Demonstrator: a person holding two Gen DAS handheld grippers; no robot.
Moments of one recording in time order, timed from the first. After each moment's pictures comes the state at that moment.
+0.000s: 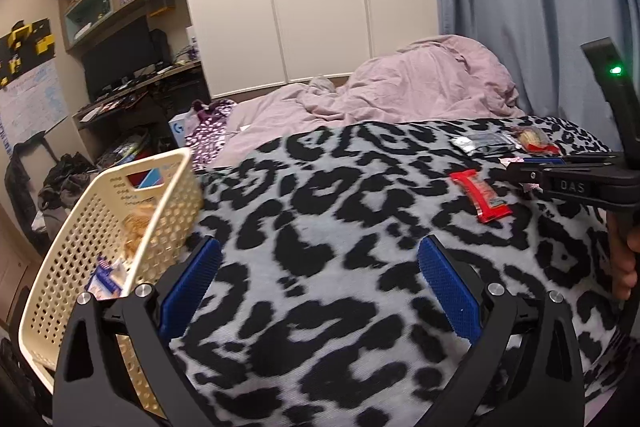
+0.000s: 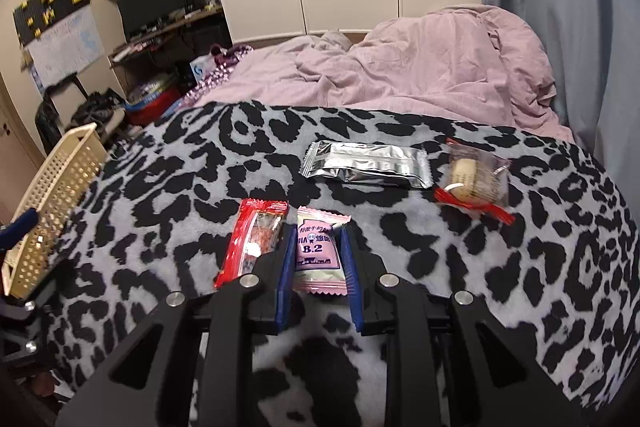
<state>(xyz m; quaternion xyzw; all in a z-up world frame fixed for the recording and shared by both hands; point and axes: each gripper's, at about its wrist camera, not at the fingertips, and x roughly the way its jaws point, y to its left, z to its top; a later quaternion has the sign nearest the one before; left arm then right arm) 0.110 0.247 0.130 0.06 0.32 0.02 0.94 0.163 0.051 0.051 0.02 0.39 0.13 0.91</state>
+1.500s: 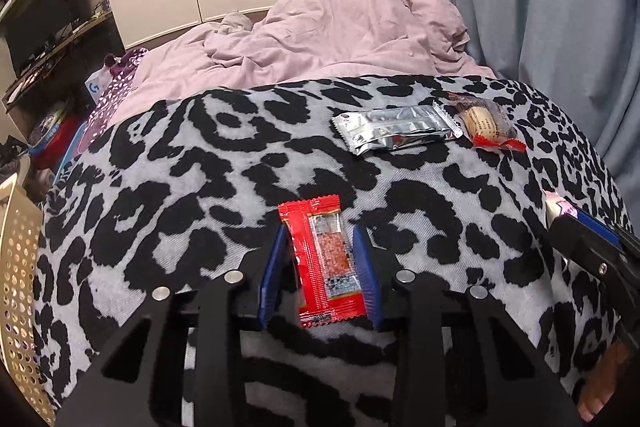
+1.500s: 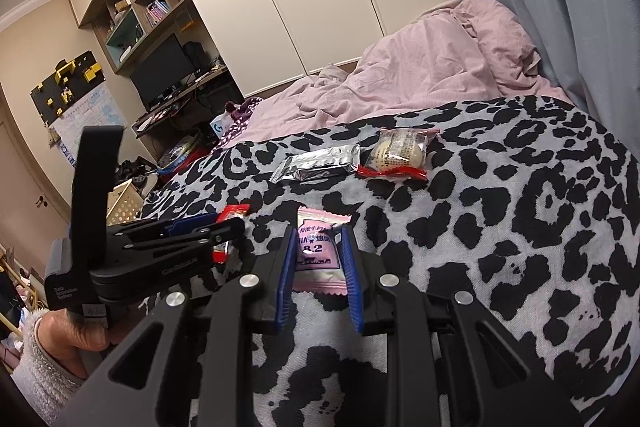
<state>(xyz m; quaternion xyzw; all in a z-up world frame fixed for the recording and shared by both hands) 0.217 0.148 0.095 0.04 0.45 -0.08 0.89 0.118 -0.034 0.048 0.14 0.34 0.16 0.92</state>
